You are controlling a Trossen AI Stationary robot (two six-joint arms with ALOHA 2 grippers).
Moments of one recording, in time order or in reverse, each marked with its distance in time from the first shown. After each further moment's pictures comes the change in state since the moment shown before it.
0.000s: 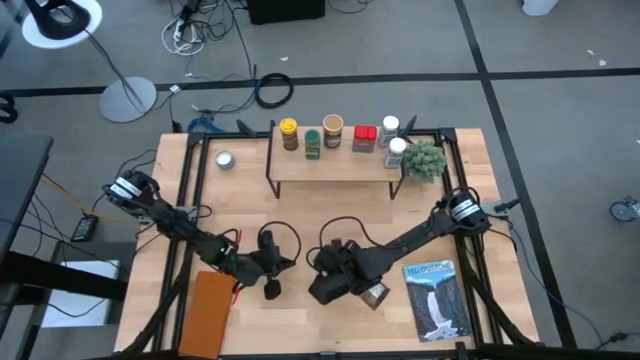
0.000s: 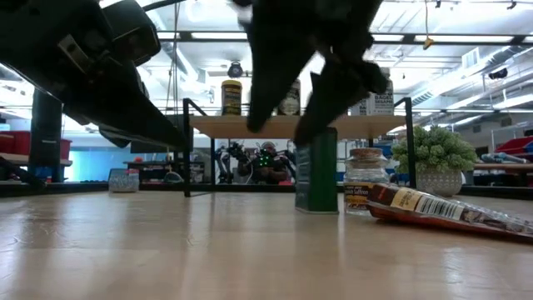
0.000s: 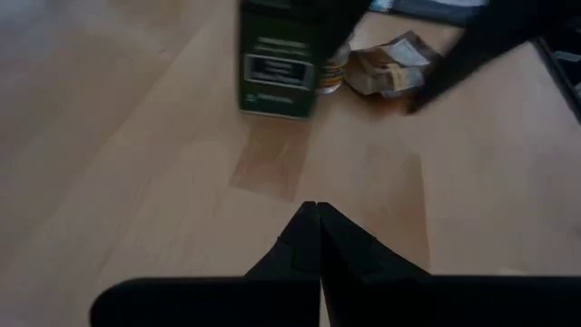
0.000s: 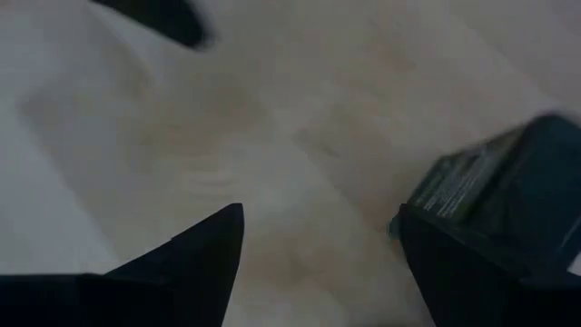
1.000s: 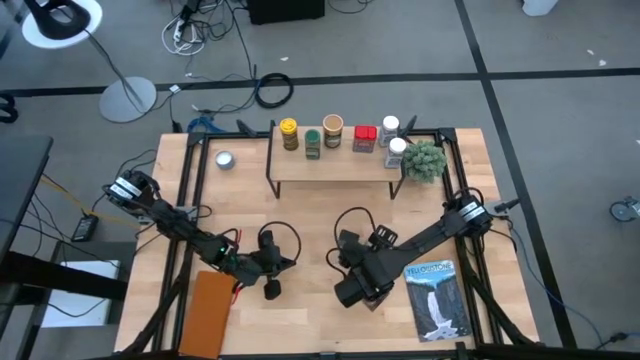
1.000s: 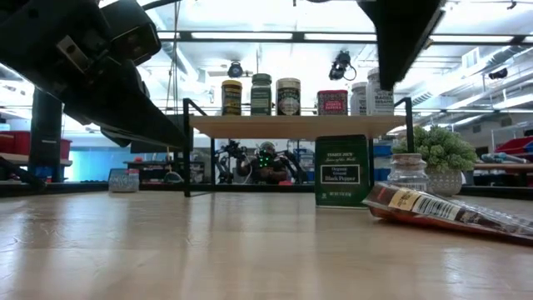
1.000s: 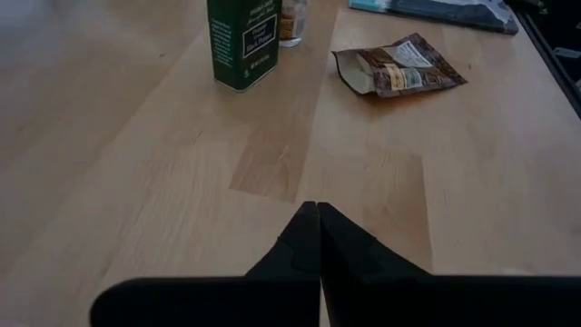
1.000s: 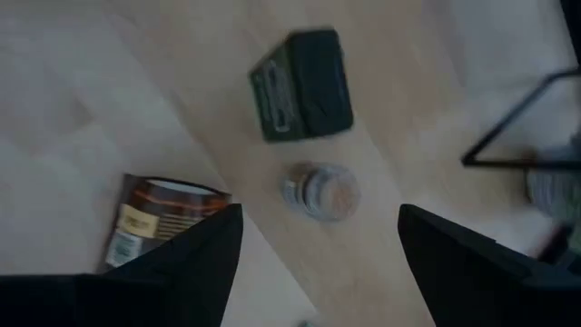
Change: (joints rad) left arm 0.000 0.000 -0.002 0.007 0.001 0.022; right arm 0.062 -0.019 0.220 -0.769 0.016 -0.003
